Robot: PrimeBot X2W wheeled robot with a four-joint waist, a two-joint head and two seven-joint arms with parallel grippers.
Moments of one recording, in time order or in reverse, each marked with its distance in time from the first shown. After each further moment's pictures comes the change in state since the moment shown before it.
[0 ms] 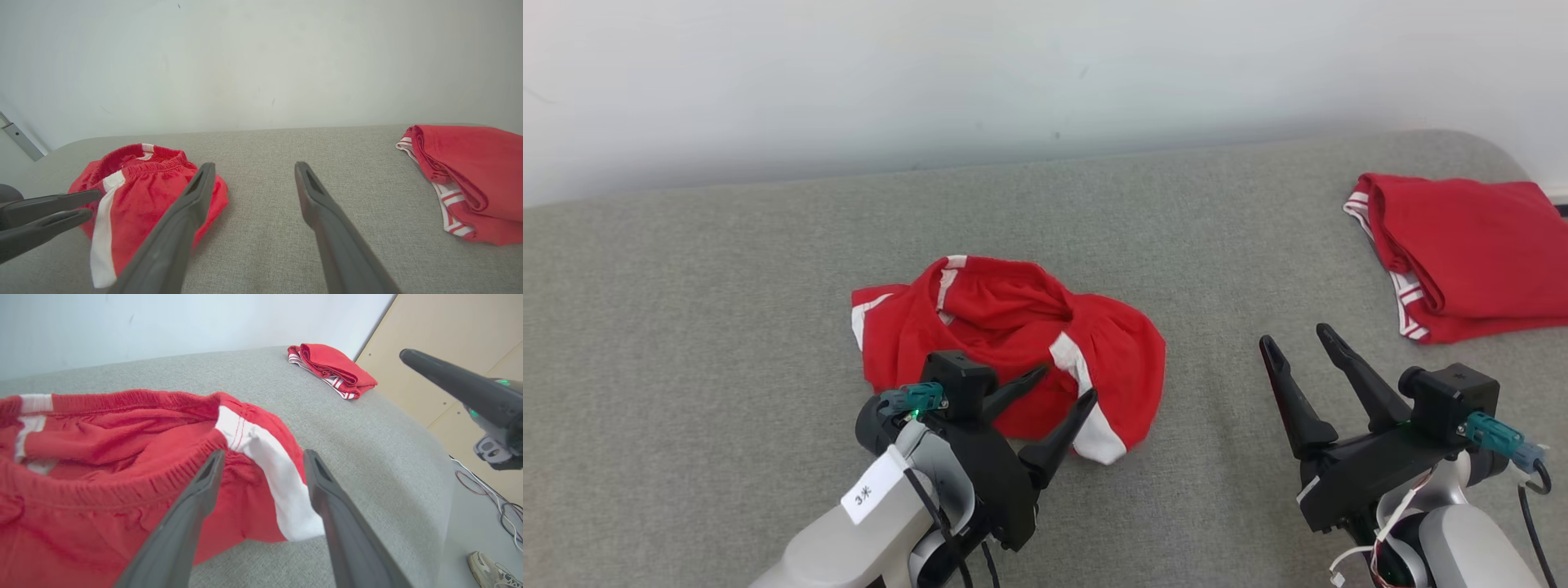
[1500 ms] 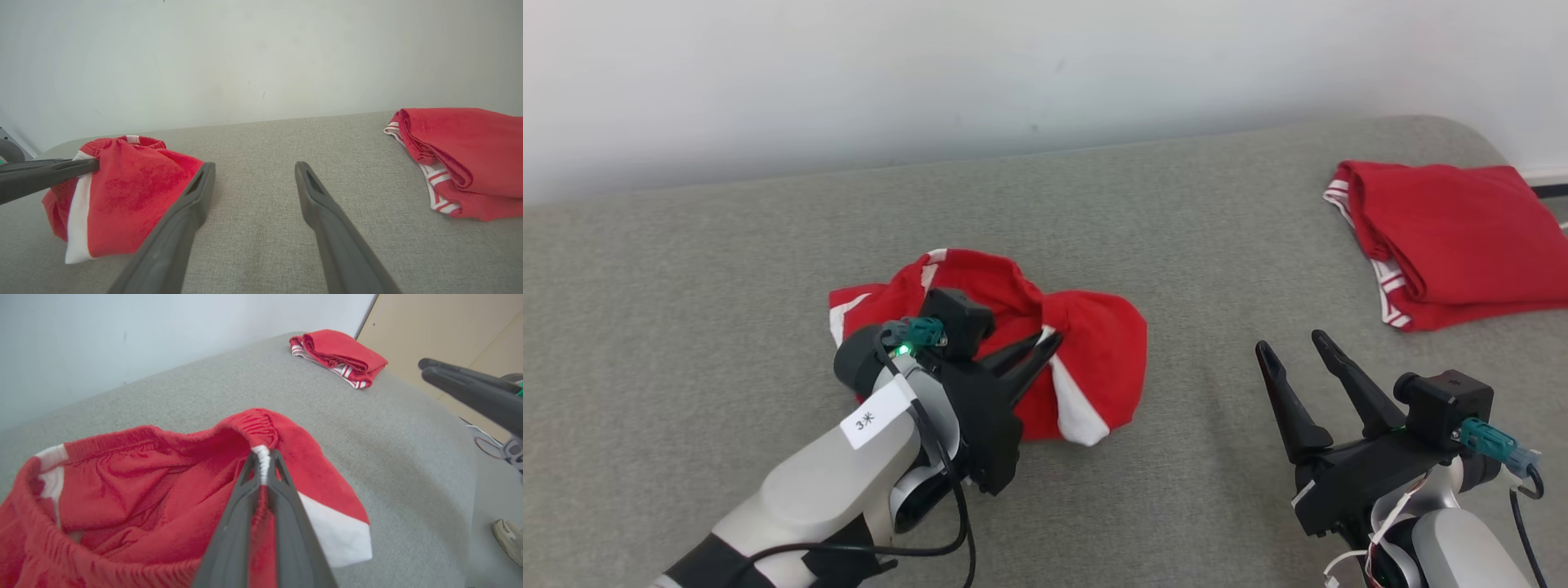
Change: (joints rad) left arm -0.147 0.040 -0.074 0.024 -0.005 -0.008 0.088; right arm 0.004 0.008 0.006 0.028 0.013 0.000 -0.024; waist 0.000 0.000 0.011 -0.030
